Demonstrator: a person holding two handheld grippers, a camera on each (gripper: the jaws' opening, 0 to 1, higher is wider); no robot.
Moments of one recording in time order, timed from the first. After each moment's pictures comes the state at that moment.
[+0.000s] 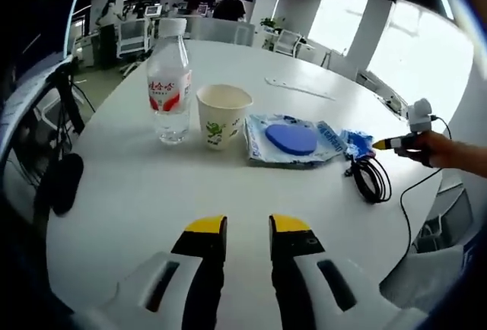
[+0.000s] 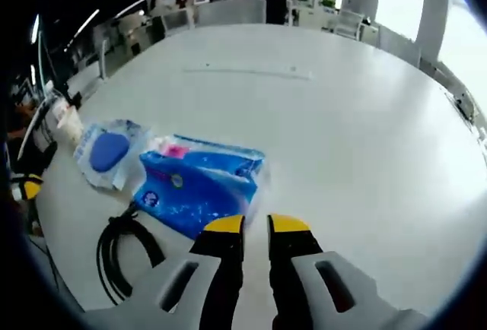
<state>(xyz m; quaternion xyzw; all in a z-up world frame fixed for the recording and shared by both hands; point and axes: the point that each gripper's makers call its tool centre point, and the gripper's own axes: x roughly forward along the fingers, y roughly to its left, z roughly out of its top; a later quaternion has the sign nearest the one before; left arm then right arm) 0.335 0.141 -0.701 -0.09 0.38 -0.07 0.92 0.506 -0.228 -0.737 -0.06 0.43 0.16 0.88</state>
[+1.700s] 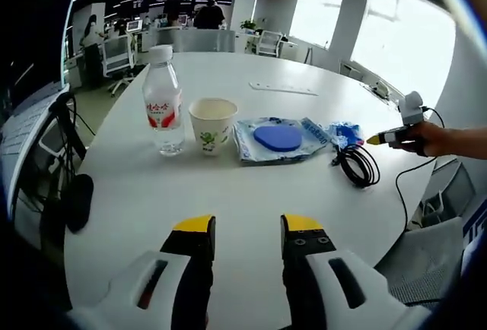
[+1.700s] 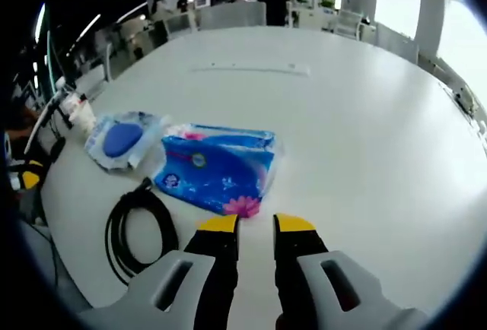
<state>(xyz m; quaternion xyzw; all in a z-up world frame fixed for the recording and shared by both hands) 0.316 0.143 -0.679 -0.05 0.36 -0.11 0.92 0.469 -0.232 -0.729 -0.05 0.43 0.18 0.88</state>
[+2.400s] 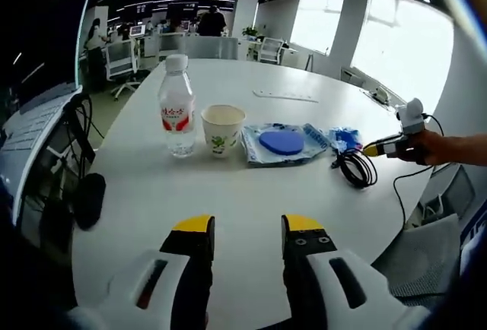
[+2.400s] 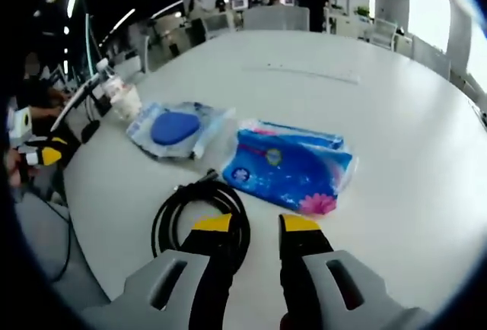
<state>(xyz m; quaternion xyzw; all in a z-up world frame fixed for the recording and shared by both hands) 0.301 0.164 -0.666 -0.06 0.35 -0.10 0.93 0.458 -0.184 -0.747 -0.06 0.42 0.28 0.86</state>
